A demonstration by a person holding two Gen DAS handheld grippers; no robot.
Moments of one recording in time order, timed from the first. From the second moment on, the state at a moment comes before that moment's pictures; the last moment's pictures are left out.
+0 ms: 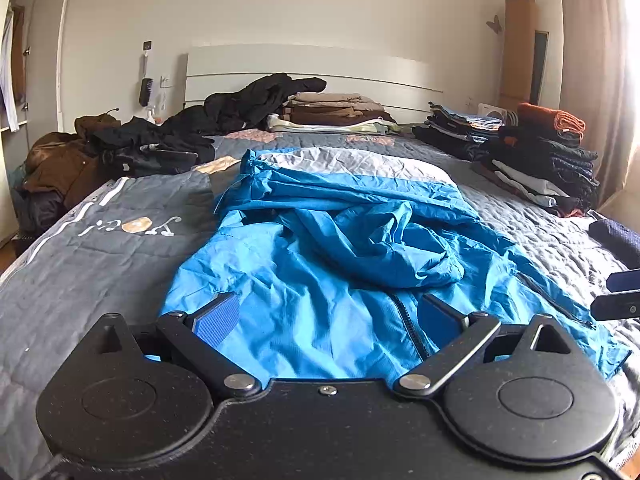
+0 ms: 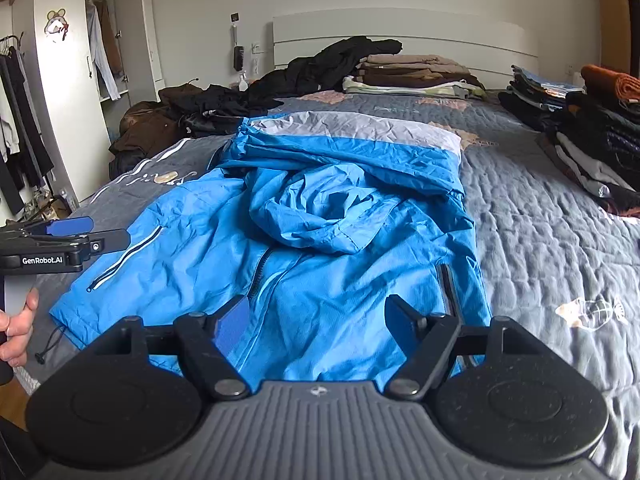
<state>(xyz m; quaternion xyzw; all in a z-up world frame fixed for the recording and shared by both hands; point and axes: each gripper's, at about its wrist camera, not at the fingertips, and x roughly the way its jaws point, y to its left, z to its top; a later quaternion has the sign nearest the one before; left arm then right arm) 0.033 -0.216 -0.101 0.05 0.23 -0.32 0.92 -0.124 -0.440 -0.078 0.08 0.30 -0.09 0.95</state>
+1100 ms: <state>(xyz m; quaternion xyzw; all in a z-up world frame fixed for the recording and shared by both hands) 0.019 -0.227 -0.090 0.06 0.27 -0.30 0.91 -0.106 -0.427 -0.063 0.14 0.30 -0.05 0.94</state>
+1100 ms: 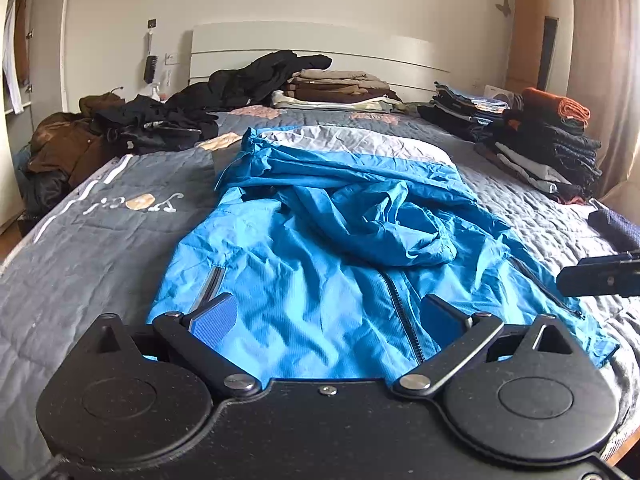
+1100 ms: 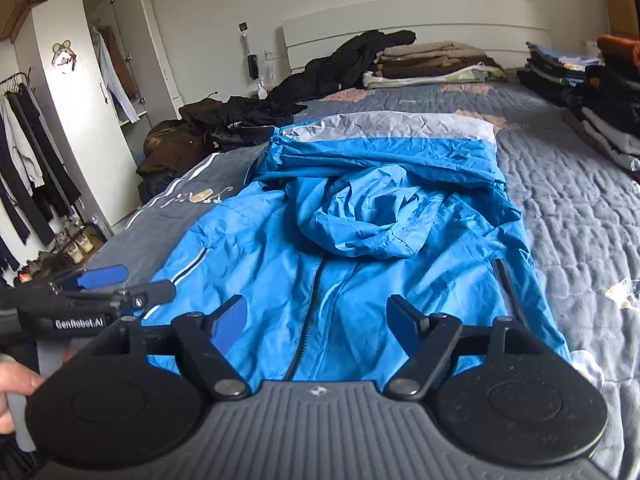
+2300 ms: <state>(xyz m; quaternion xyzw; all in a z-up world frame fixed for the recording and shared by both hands) 0.006 -0.188 -0.040 0.11 0.31 -0.29 0.90 -0.106 -0.405 -0.039 0.06 0.37 -0.04 0.93</state>
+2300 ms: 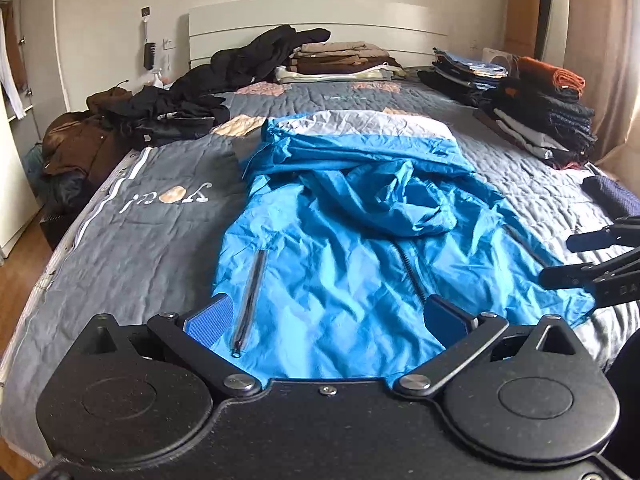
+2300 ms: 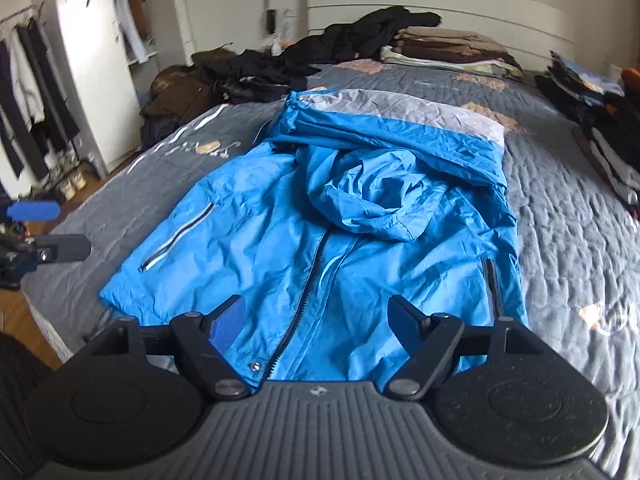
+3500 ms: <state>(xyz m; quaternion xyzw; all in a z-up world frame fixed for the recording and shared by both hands) 0.151 -0.108 -0.149 0.05 0.51 -0.38 0.77 -0.119 -0.556 -0.115 0.12 0.45 -0.06 0.88</state>
